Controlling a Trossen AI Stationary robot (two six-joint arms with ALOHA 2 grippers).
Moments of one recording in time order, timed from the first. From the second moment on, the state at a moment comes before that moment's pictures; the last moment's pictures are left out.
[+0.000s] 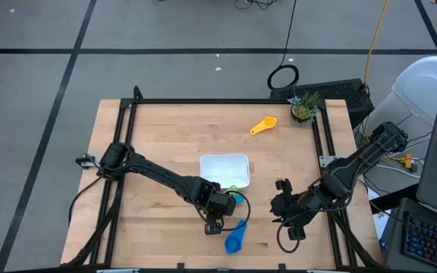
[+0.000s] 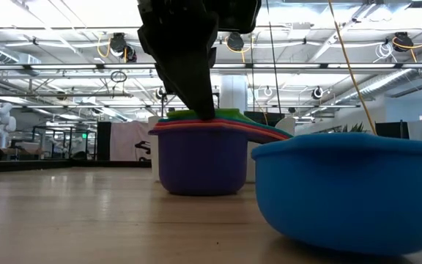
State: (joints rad) left arm -0.33 2.05 1.61 -0.73 0.09 -0.38; right arm 0.64 1.32 1.18 -0.82 0.13 0.53
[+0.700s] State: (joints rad) left arm -0.34 2.00 1.61 -0.73 0.09 -0.39; right arm 0.64 1.32 1.18 -0.82 0.13 0.53
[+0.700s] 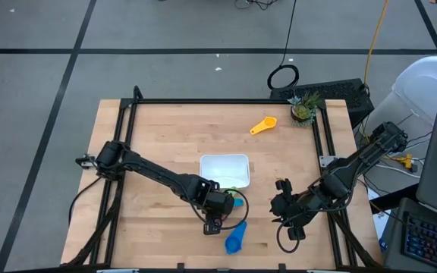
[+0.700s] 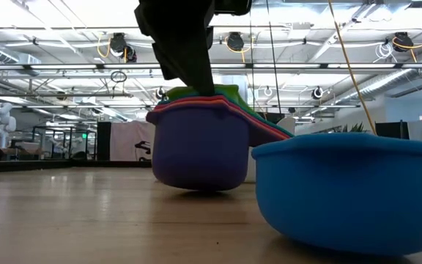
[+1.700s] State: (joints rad) left arm -0.35 2.00 1.61 -0.73 0.02 -0.41; right arm 0.64 1.32 1.18 -0.82 0.13 0.54
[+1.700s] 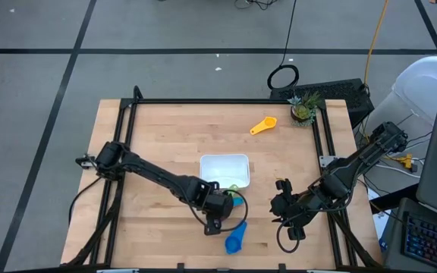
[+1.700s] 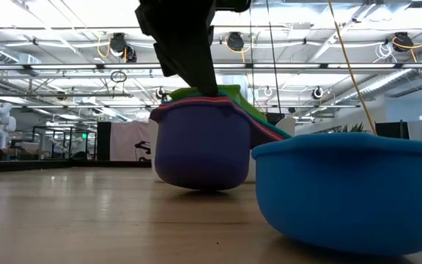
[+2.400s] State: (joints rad) left arm -0.37 2.00 1.61 -0.70 0.02 -0.42; right arm 0.64 1.32 1.18 -0.82 0.13 0.54
